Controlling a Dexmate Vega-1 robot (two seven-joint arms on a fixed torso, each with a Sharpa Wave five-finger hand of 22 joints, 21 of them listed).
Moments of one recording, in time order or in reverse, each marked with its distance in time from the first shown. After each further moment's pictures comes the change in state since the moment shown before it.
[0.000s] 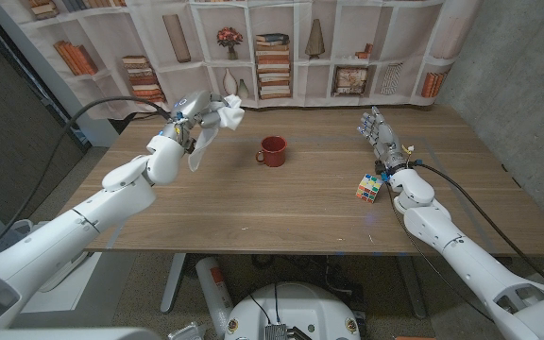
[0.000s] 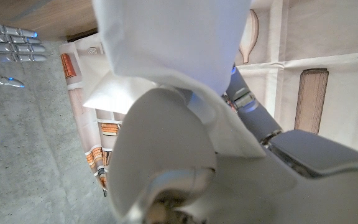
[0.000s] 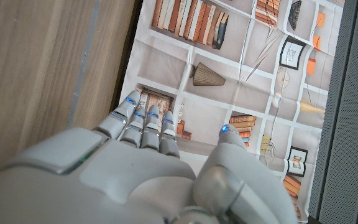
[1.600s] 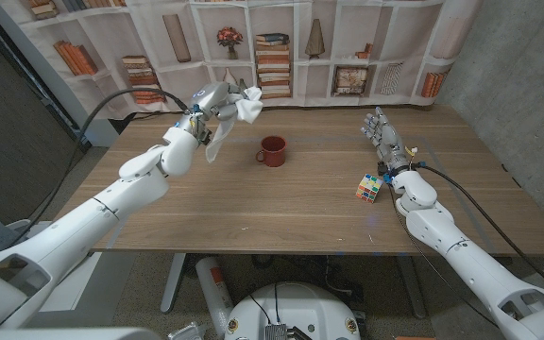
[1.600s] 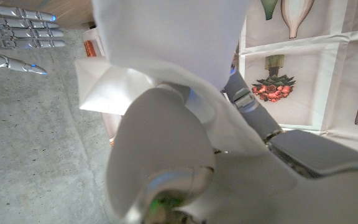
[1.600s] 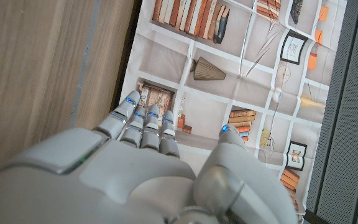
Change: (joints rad) left arm -0.114 -0.092 0.066 0.098 0.069 -0.141 -0.012; left_hand -0.011 -0.005 -0.023 0.001 -0.002 0.013 -0.012 0.004 -0.012 0.012 -0.010 -0.015 0.023 0.020 -0.023 0.000 0.020 -0.007 0.004 0.032 -0.003; right arm -0.029 -0.008 0.015 -0.031 0.001 0.001 -0.027; right_hand 0.000 0.000 -0.004 -0.004 -0.004 0.002 0.002 0.000 0.000 0.006 0.005 0.000 0.000 0.000 0.000 0.000 0.000 0.003 0.004 -0.012 0.000
